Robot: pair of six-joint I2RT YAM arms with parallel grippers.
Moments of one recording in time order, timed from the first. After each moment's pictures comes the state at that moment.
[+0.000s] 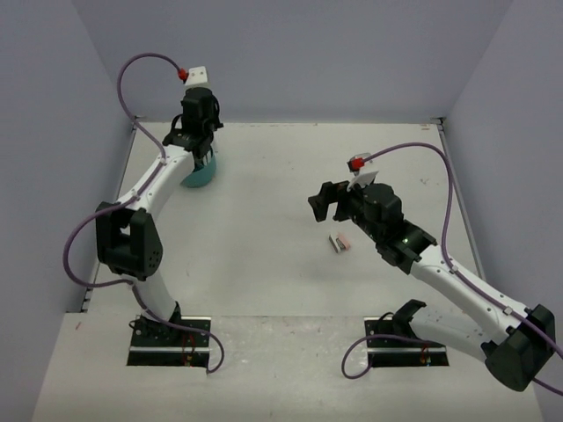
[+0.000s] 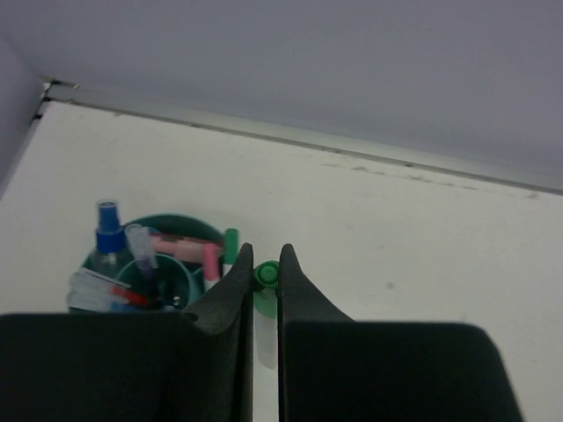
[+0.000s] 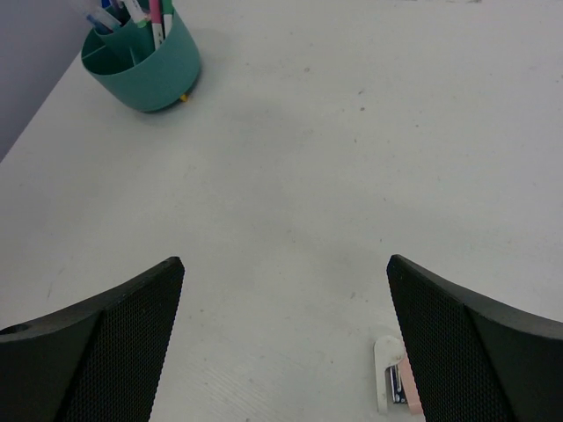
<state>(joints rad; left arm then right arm) -0.29 1.74 1.56 -0.14 -0.38 -0.24 0.67 0.99 0.80 -0.09 0.15 0.33</state>
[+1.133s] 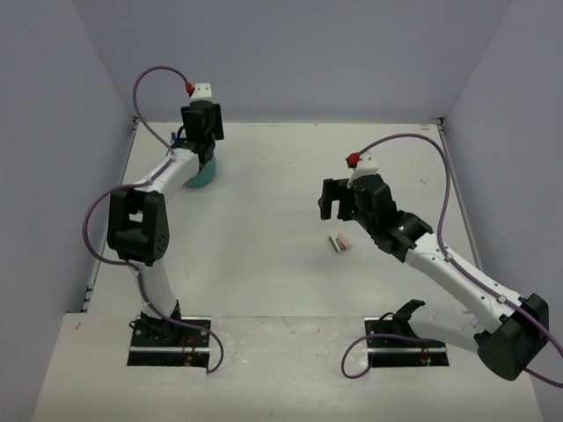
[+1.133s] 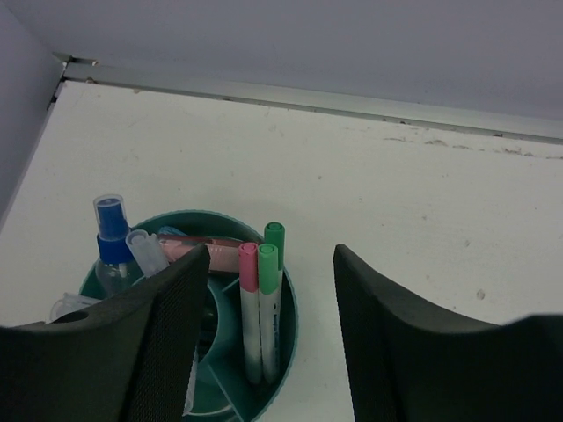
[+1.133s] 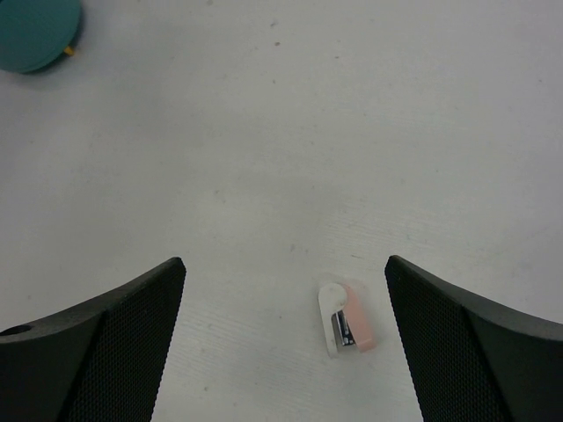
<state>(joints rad) -0.21 1.90 1.49 0.01 -0.40 -0.12 0.64 1.09 0.91 -0.34 0.28 0.36</state>
